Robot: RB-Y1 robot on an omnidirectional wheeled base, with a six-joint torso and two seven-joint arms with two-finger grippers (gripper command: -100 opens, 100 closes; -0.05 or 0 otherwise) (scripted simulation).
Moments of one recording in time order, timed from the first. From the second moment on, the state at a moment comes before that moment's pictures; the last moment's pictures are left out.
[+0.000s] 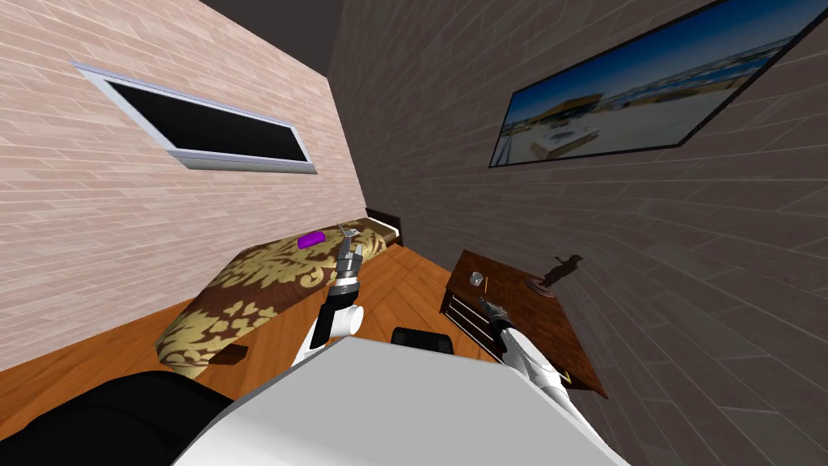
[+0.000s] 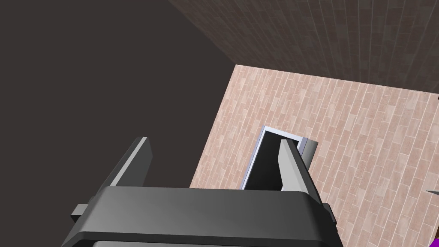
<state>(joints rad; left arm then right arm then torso) 0.49 0.00 0.04 -2.27 0.07 -0.39 -0.14 0.16 -0.40 0.12 -1.17 1.07 0.23 -0.17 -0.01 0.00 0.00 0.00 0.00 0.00</state>
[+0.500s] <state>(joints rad) 0.49 0.00 0.04 -2.27 0.07 -0.39 -0.14 0.13 -0.41 0.16 -1.07 1.17 0.31 -0.16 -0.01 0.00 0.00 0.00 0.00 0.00</state>
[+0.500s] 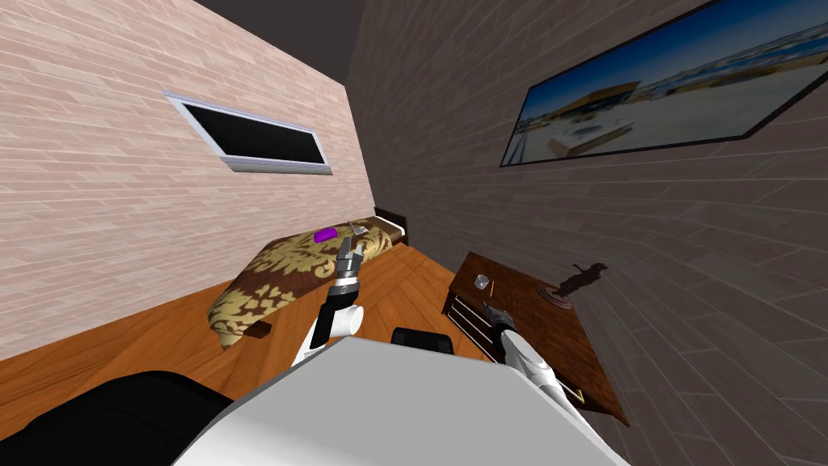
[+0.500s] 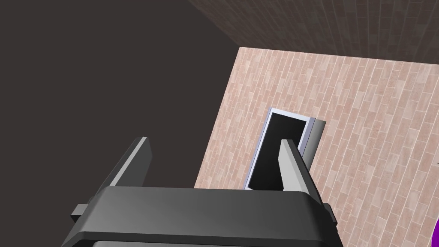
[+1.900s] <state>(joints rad) 0.49 0.00 0.05 -2.27 0.07 -0.39 -0.14 0.00 -0.40 0.30 -0.73 1.47 0.50 -0.11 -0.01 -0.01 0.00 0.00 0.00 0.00</state>
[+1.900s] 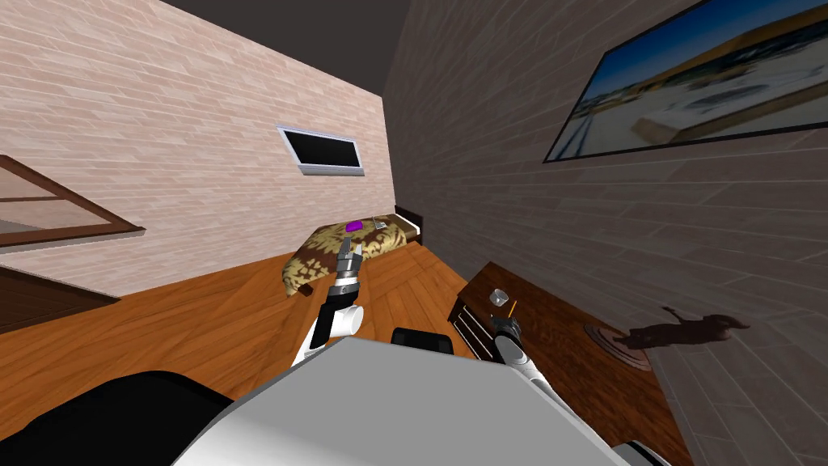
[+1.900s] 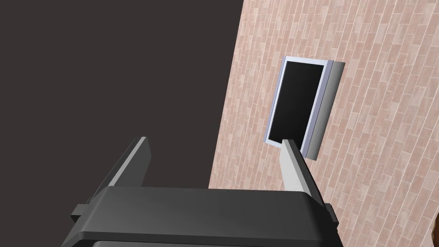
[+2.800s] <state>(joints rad) 0.49 0.00 0.05 -2.27 0.07 -0.39 -0.14 -0.05 -0.36 0.43 -0.50 1.64 0.62 -0.04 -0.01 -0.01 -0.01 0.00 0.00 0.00</state>
